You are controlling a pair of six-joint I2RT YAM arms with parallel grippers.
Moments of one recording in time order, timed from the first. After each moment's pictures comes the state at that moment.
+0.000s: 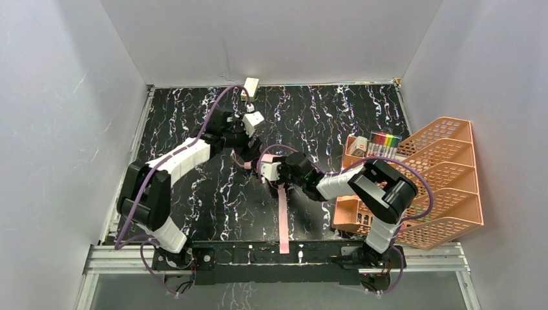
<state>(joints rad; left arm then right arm) -0.40 1.60 1.06 -0.16 0.49 0.41 0.85 1.76 0.70 0.51 0.04 -0.93</state>
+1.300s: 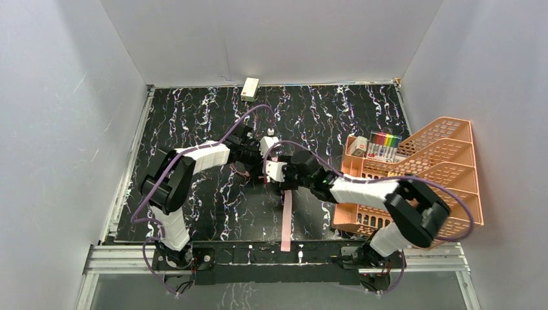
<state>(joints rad) -0.51 1.84 1.08 -0.26 0.48 0.56 0.88 1.54 0.70 0.22 -0.02 -0.82</state>
